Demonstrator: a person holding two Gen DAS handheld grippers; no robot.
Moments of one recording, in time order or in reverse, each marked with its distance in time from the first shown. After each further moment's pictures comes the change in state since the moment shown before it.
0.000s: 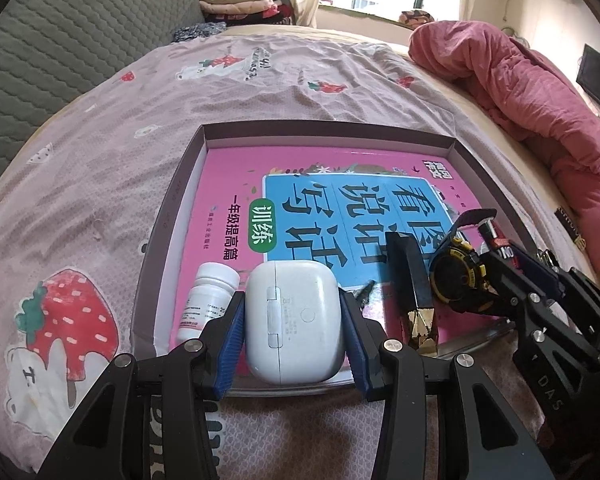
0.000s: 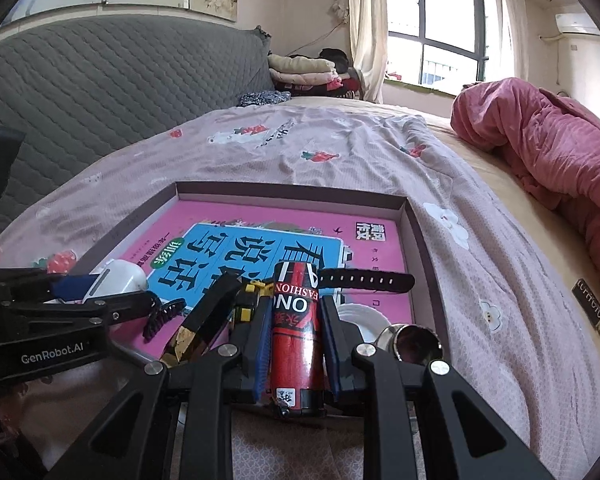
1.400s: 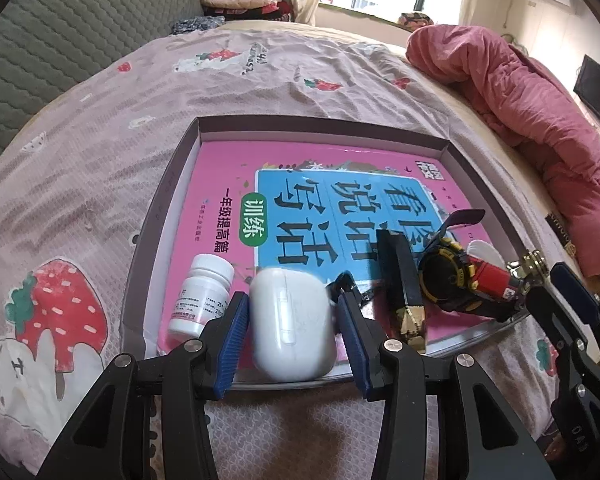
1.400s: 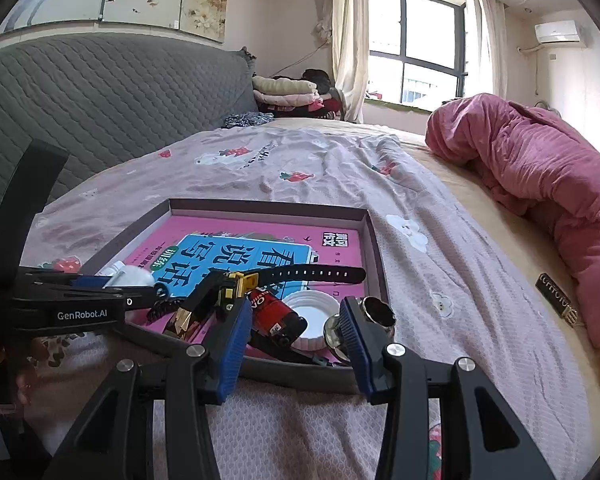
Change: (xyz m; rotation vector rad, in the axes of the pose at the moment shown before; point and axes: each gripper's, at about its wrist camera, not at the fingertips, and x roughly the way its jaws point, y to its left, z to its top) left arm -0.005 0.001 -0.003 -0.028 0.009 -0.046; right arm -0.056 -0.008 -0.015 0.020 -0.090 -0.070
